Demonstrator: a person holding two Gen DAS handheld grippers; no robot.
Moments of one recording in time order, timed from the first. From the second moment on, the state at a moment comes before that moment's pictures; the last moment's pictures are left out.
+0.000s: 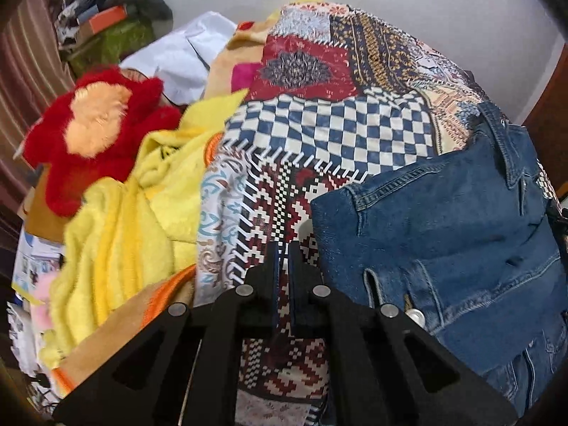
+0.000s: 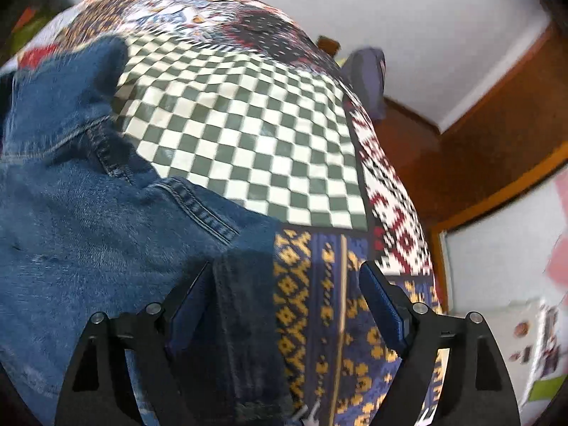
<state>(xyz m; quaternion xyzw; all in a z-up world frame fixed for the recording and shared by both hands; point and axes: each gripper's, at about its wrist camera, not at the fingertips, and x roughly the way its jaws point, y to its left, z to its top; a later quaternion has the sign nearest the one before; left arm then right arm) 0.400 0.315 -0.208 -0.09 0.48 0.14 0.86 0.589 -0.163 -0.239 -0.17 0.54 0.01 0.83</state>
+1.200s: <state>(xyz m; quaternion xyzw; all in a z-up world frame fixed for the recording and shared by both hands) 0.212 0.190 -0.189 -0.12 0.54 0.03 0.83 0.288 -0.252 -0.141 0.04 0.56 0.18 0.81</state>
